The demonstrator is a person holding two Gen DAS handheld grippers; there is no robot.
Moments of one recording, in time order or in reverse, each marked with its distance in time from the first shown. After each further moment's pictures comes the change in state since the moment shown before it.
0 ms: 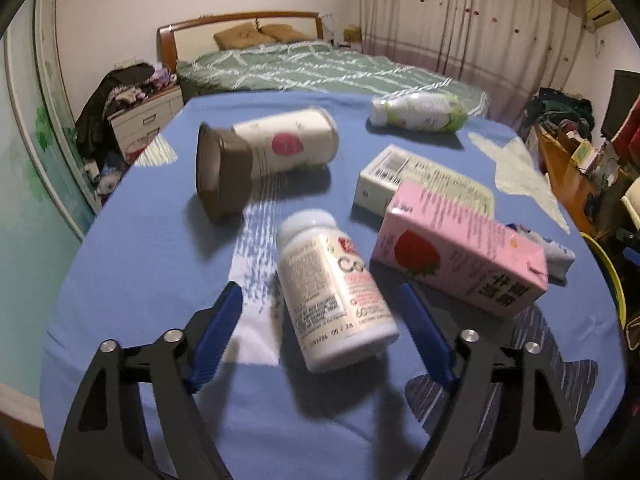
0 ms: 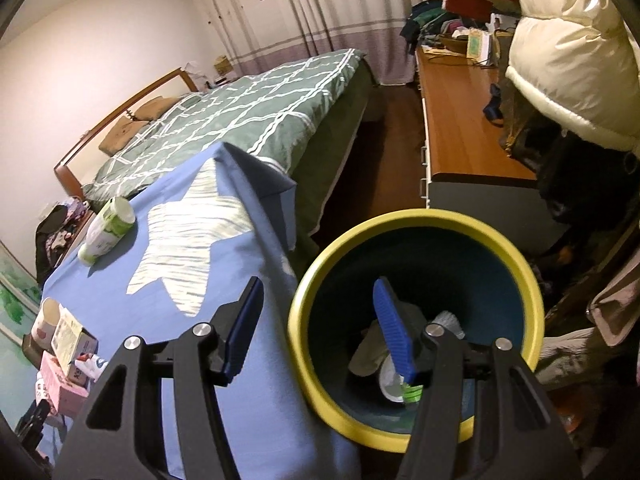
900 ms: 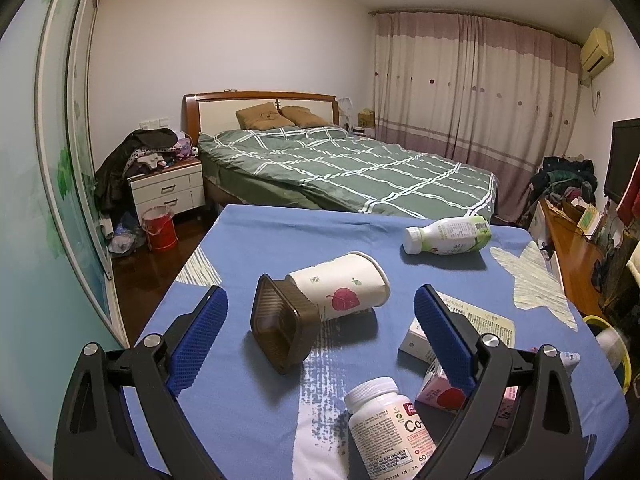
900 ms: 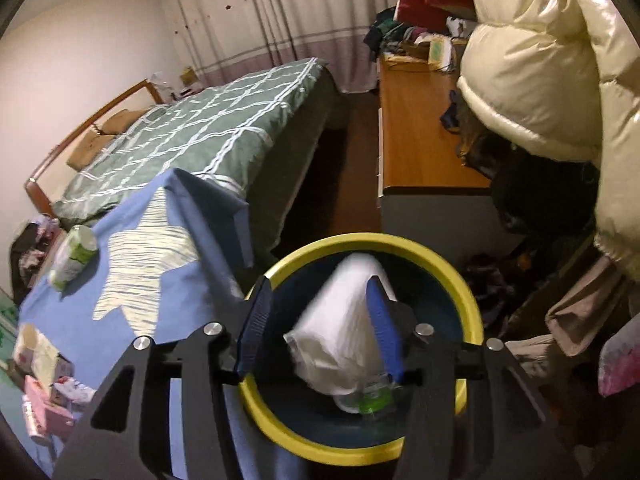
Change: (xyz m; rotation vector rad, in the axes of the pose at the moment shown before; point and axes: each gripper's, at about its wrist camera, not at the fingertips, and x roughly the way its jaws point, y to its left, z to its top) left arm -0.032 0.044 0.066 -0.043 -0.344 0.026; right arm -0.012 -0.035 0.018 0.039 -0.043 -0.156
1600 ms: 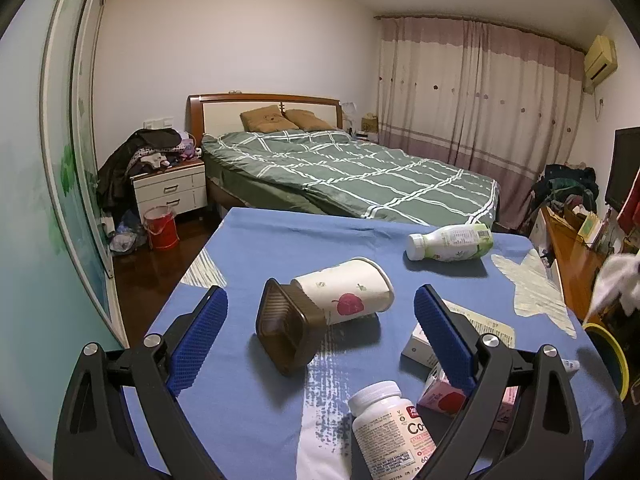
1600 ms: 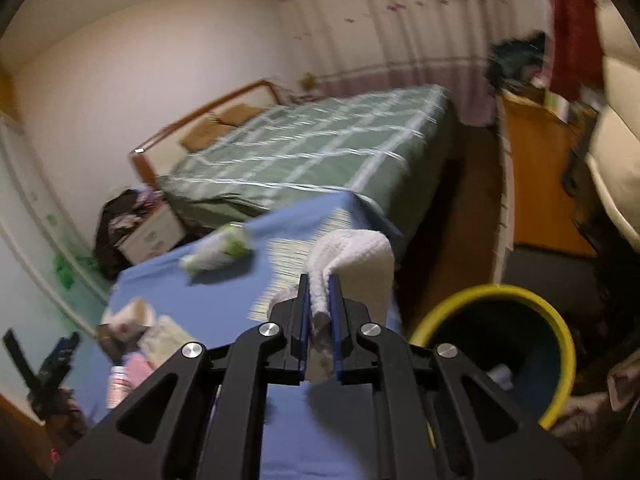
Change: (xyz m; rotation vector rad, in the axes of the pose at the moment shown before) left arm -0.002 0.006 0.002 -0.018 -0.009 0.004; right arm -0.066 0.105 0.021 -0.173 -0.041 0.370
